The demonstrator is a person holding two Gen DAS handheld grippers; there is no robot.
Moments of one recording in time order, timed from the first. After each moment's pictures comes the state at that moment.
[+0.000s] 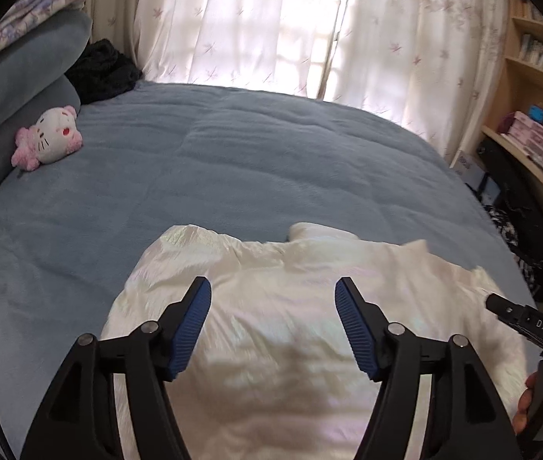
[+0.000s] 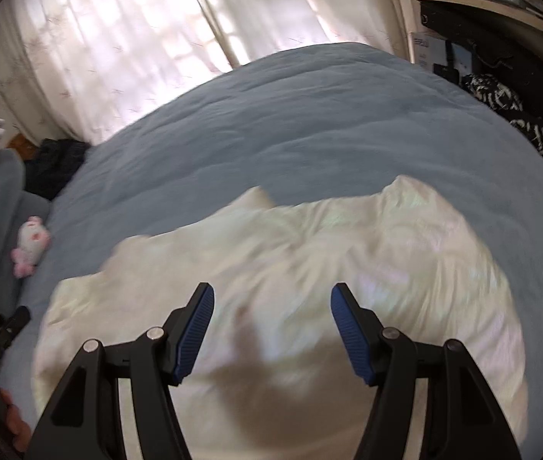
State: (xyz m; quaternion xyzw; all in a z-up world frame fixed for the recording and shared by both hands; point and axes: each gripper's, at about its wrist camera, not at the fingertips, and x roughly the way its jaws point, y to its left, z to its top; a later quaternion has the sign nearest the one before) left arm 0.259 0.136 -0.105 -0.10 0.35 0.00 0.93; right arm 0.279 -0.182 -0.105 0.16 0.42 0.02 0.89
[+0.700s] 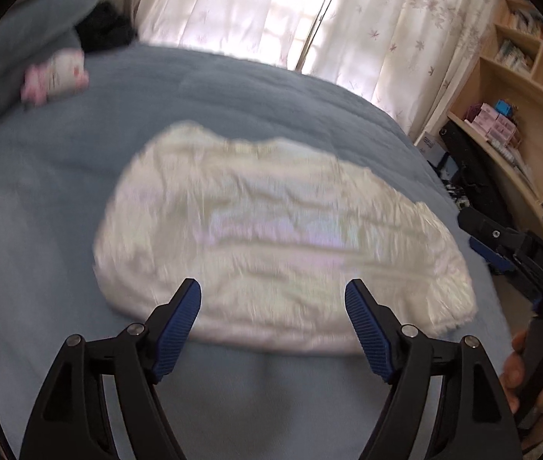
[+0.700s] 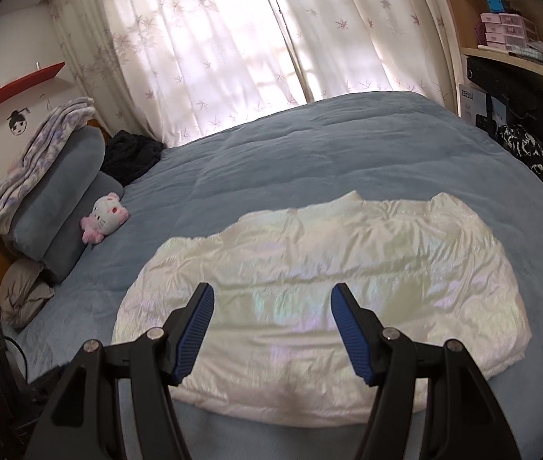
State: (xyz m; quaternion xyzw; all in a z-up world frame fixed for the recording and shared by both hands) left arm 0.101 0.137 -0.131 -0.17 0.40 -0.07 0.90; right arm 0.142 -0.095 -0.040 0.12 0.35 0.10 0.92
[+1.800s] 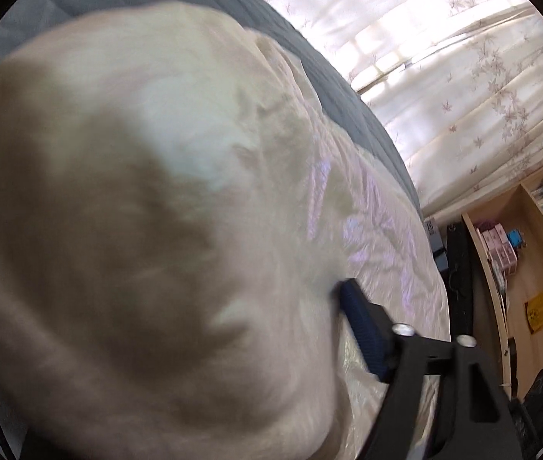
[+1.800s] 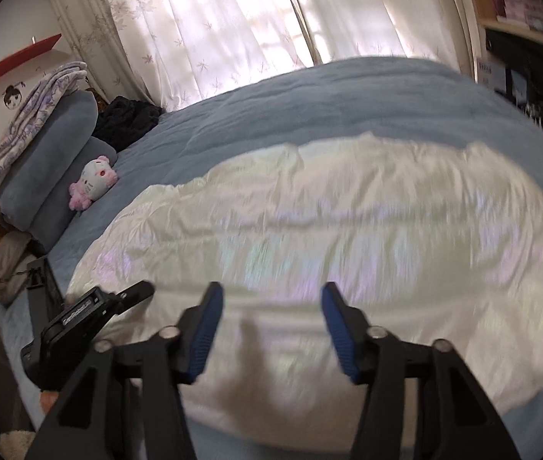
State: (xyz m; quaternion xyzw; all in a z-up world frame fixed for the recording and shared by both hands) left arm 0.209 0.206 -0.261 -0.41 0.37 -0.04 0.83; right arm 0.191 -0.083 -0.123 0.10 0.39 0.12 0.91
